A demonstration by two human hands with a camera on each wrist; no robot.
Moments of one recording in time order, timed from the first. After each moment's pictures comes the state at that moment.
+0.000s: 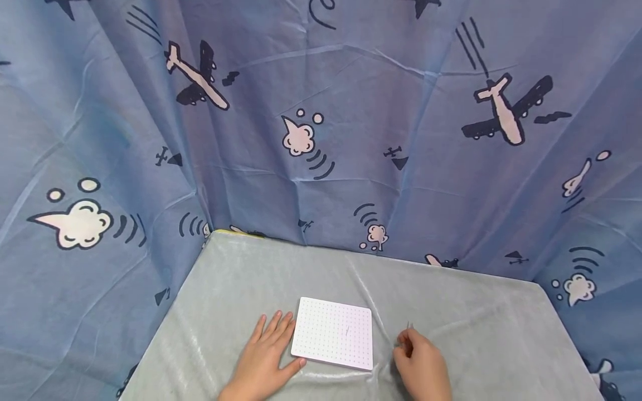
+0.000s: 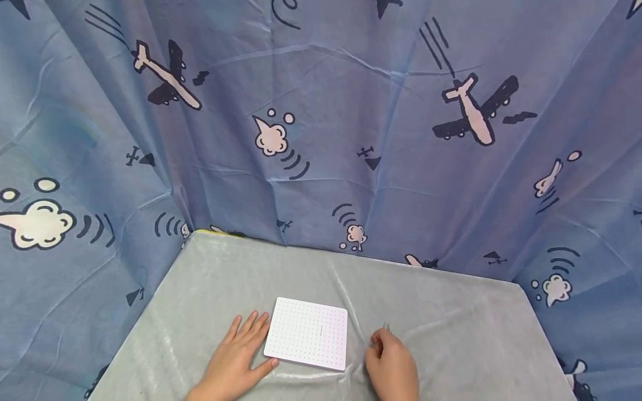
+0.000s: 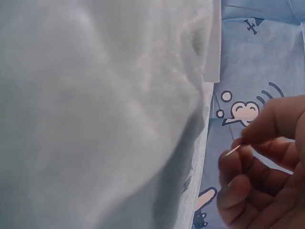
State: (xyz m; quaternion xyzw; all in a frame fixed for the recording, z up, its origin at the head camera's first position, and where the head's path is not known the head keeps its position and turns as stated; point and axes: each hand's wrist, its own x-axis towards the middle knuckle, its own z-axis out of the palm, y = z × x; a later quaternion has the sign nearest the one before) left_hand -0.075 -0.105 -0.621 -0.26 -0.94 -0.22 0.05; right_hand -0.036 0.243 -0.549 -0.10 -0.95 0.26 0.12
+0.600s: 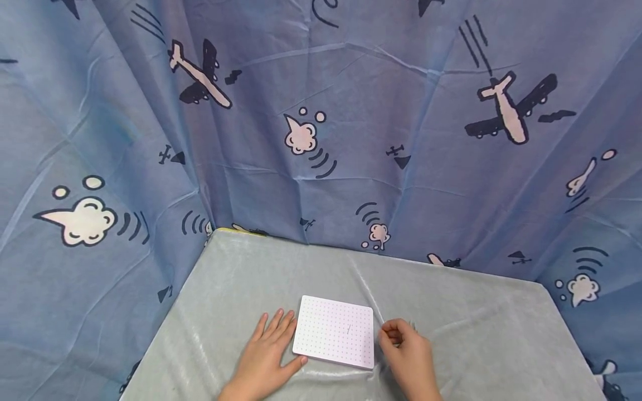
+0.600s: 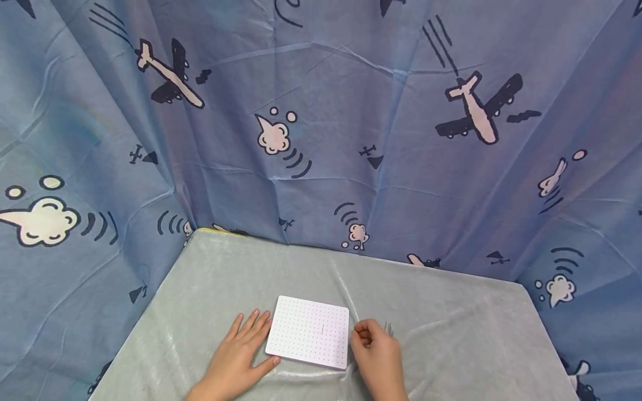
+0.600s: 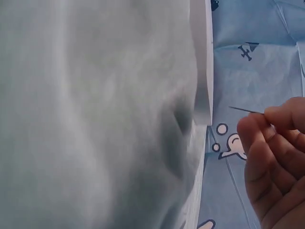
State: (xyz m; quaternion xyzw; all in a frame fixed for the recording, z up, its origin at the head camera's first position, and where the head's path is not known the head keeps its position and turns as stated) left_hand -0.074 -0.105 -0.622 -0.25 -0.94 -0.22 0.03; right_hand -0.049 0.214 -0.542 -0.07 -0.91 0.36 0.17
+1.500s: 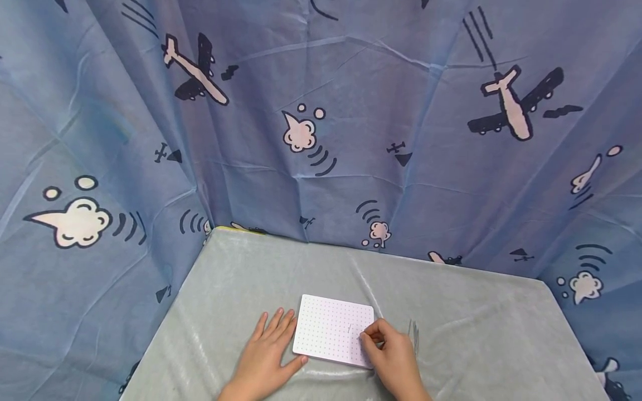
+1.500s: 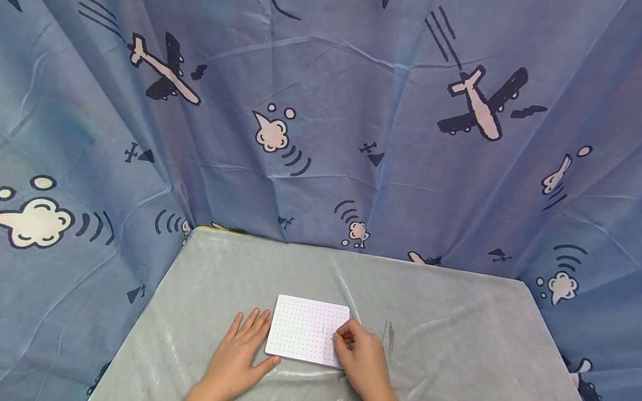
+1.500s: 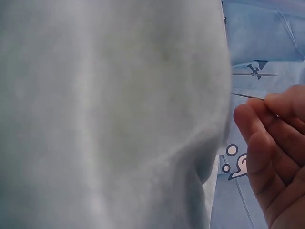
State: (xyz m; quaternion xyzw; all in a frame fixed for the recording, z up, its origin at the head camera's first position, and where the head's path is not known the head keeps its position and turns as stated) left_hand -0.073 -0.104 -0.621 -0.26 -0.94 -0.22 0.07; right_hand -0.053 0.194 -0.557 0.00 -0.91 0.39 0.14
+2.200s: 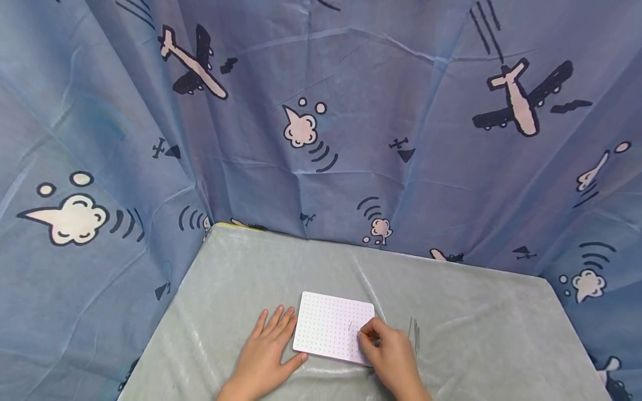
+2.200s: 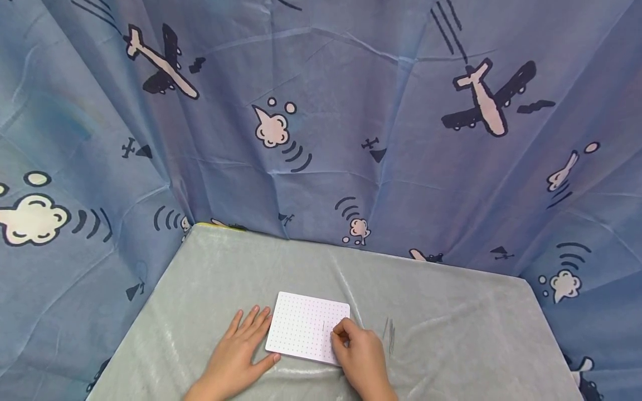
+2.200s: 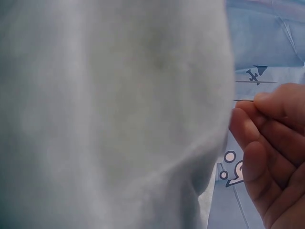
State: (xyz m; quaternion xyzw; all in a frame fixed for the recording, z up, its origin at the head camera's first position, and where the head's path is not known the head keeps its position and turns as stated) left_hand -0.075 -0.105 -0.624 -0.27 -0.94 -0.21 0.09; right_hand -0.056 0.191 -0.559 0.04 -0.93 0.34 0.16
